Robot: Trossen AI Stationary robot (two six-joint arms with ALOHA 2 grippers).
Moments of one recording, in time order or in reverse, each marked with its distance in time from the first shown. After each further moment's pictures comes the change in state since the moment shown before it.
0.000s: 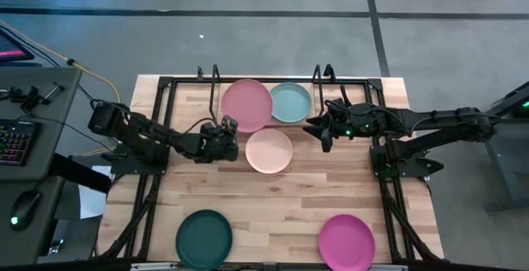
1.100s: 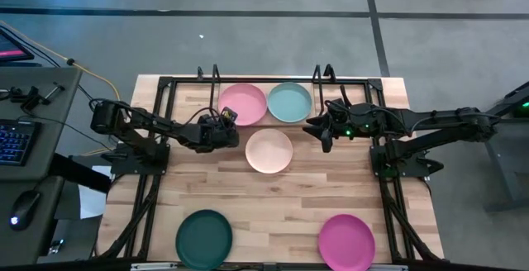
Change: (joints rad) left arm 0.145 0.008 0.000 -0.086 0.110 0.082; right arm 0.000 0.000 0.000 0.000 0.001 0.000
